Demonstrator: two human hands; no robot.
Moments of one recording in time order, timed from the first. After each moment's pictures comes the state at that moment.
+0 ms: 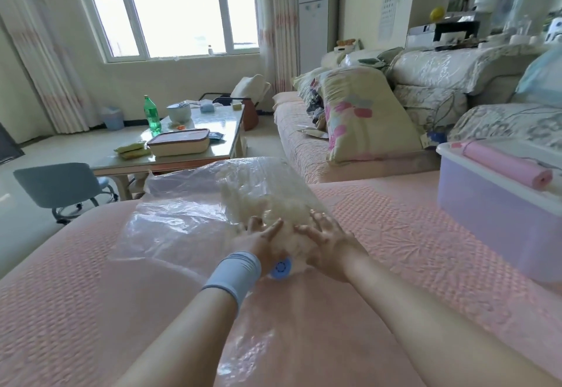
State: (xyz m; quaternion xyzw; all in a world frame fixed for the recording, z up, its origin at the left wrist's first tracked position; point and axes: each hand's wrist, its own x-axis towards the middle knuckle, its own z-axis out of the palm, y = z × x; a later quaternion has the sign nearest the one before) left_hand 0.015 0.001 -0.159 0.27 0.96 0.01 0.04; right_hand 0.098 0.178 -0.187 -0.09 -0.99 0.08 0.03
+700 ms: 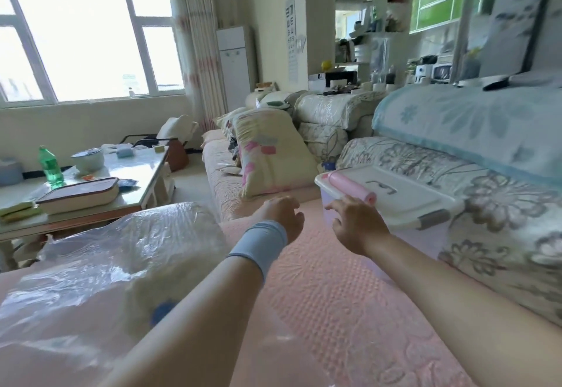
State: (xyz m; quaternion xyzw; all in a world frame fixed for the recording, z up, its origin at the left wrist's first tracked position) left_hand 0.177 0.245 -0.036 0.43 0.88 0.18 -0.06; right_hand 0.297 0.385 -0.077 -0.25 -0.93 0.05 0.25
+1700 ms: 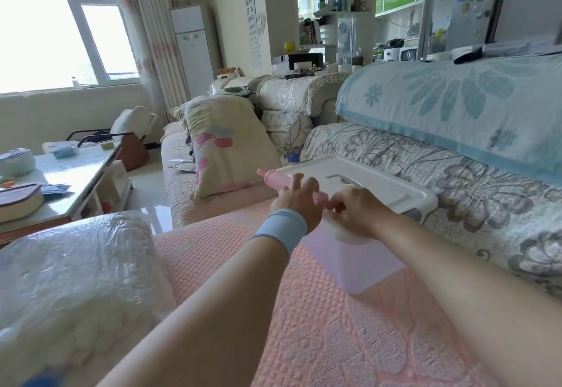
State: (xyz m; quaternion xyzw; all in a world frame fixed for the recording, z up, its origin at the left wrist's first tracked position) left_hand 0.190 0.437 -0.079 0.54 0.82 0.17 -0.07; right_hand 0.314 0.534 -0.088 -0.26 -0.93 0.14 0.21
